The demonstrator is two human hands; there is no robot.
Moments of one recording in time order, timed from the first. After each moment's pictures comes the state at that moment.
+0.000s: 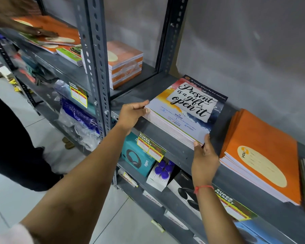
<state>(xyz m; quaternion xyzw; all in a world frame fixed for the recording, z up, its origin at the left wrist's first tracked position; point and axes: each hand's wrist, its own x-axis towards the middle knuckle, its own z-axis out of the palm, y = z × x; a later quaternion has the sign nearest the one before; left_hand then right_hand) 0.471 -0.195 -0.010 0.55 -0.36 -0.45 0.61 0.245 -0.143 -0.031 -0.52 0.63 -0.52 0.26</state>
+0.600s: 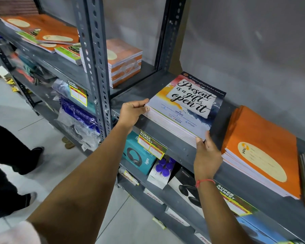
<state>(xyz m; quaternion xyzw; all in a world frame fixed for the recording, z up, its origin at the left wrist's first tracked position) 0.470 -0.195 -0.011 0.57 -0.35 -0.44 0.60 0.248 -0.147 -0.032 -0.50 0.65 -0.53 0.22</state>
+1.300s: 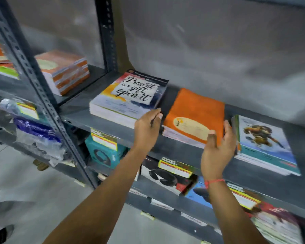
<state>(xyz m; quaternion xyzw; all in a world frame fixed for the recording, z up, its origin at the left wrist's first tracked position) 0.256 -0.123 0.026 0.56 -0.59 -0.20 0.54 0.095 -0.081 0.021 -0.44 0.65 -0.62 0.08</state>
